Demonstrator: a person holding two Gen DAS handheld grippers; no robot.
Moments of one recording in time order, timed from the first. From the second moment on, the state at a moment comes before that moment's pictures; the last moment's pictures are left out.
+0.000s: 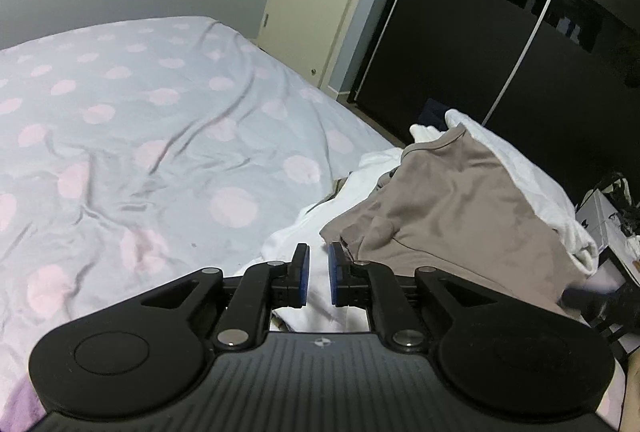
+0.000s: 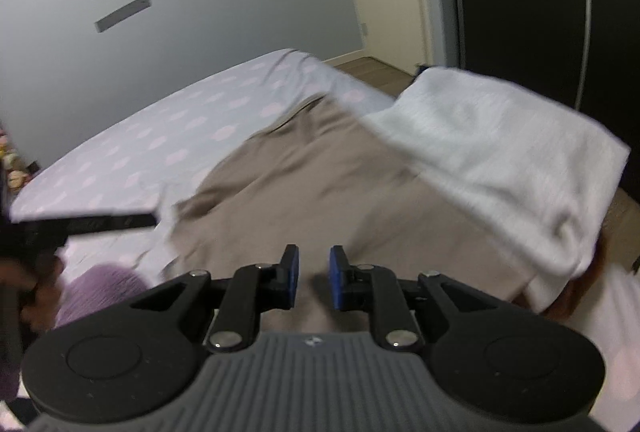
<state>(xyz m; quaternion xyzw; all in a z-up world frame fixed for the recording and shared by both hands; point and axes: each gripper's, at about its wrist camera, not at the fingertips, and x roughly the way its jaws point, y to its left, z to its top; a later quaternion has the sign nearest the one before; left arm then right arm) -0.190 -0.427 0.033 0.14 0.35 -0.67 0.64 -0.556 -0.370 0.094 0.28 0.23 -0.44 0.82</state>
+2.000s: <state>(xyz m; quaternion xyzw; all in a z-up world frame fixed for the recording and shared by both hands) -0.313 -0.288 0.080 0.15 0.22 -0.71 0.65 -0.573 -0.235 0.123 0.21 0.20 -0.47 0.83</state>
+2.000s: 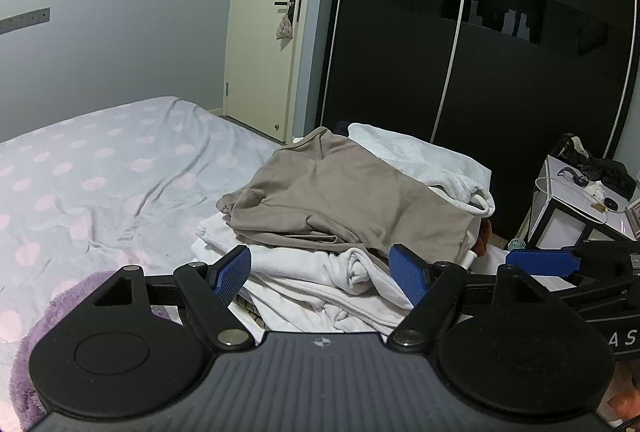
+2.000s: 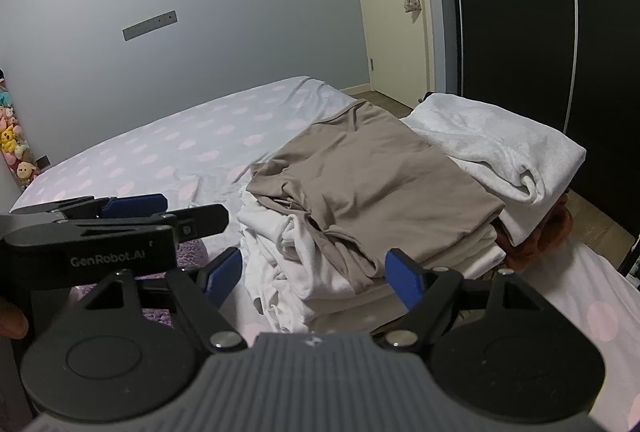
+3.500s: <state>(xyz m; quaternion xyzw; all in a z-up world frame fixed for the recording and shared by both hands) -0.320 -0.287 0.081 0.17 0.22 -0.71 0.65 -0.578 -0.235 0.120 0.22 0.19 -0.46 0.84</state>
